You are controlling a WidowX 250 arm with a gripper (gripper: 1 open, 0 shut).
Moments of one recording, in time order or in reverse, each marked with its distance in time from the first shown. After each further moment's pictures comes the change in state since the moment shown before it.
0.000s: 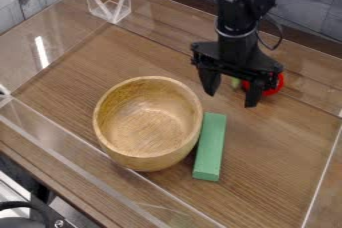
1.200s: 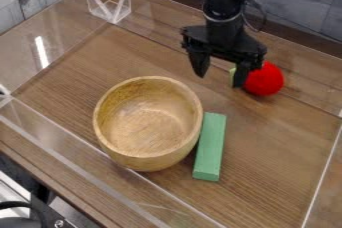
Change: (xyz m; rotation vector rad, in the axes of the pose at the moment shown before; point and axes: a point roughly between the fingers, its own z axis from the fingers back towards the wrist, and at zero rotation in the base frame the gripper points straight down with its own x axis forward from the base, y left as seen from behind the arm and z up) arm 0.026 0.030 -0.014 0.041 -0.042 0.041
